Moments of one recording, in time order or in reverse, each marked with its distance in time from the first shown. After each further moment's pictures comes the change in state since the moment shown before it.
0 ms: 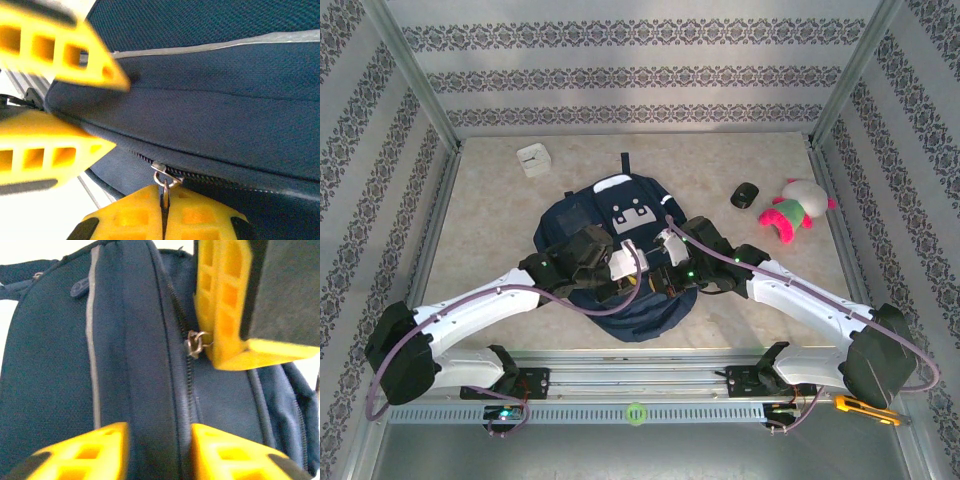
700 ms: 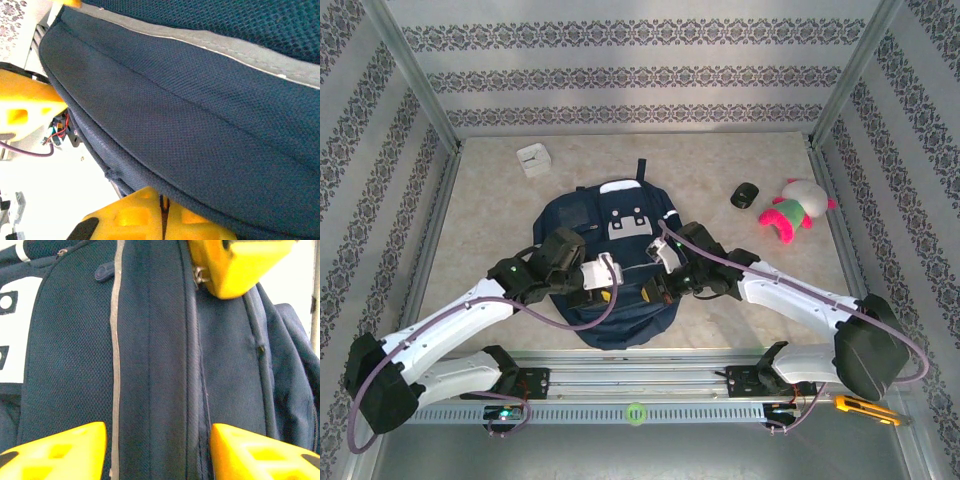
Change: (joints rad) left arm 0.112 -0.169 -0.048 -0.212 0.054 0.219; right arm 0.008 0.059 -0.058 0.098 -0.144 0.005
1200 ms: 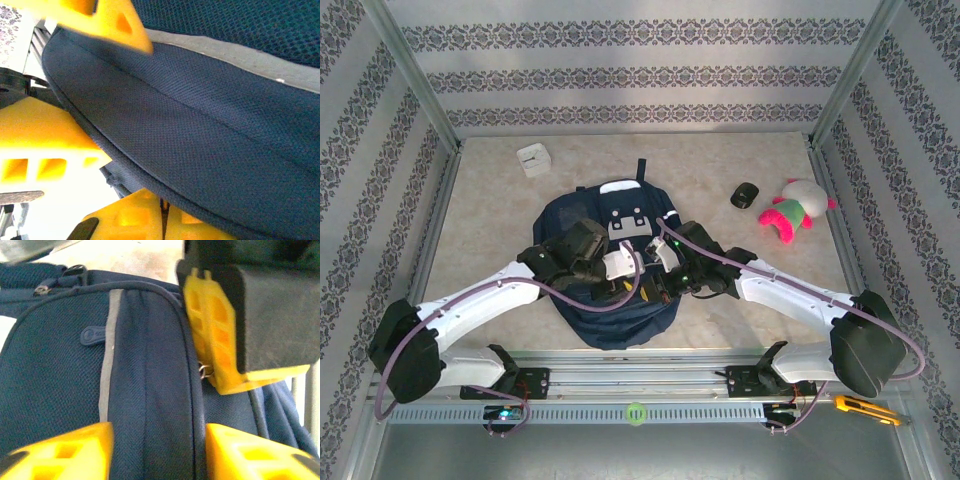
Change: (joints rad) left arm -0.039 0.201 0.071 0.135 0.091 -0.104; right arm 0.002 0.020 0.012 0.003 -0.001 0.022
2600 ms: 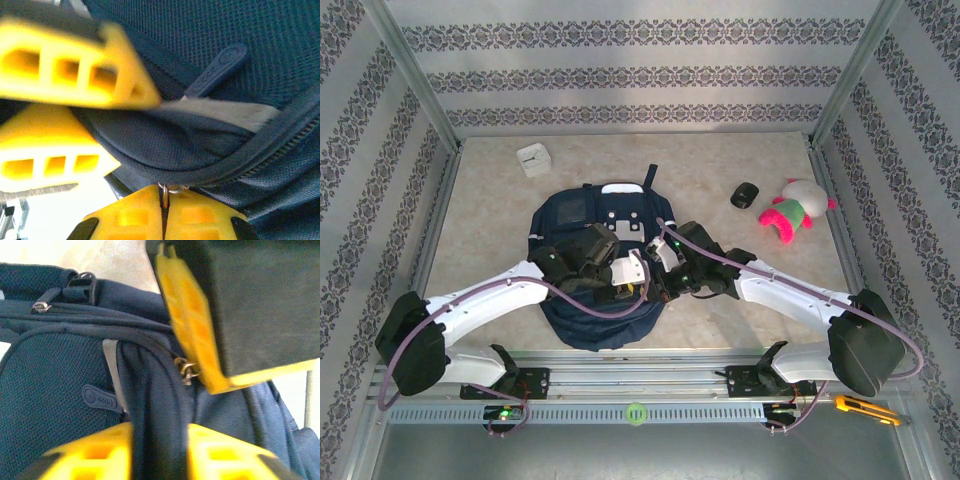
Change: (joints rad) left arm -0.055 0.039 0.024 -0.035 -0.095 0.057; right arm -0.013 0.004 -0.019 0.040 -0.010 0.006
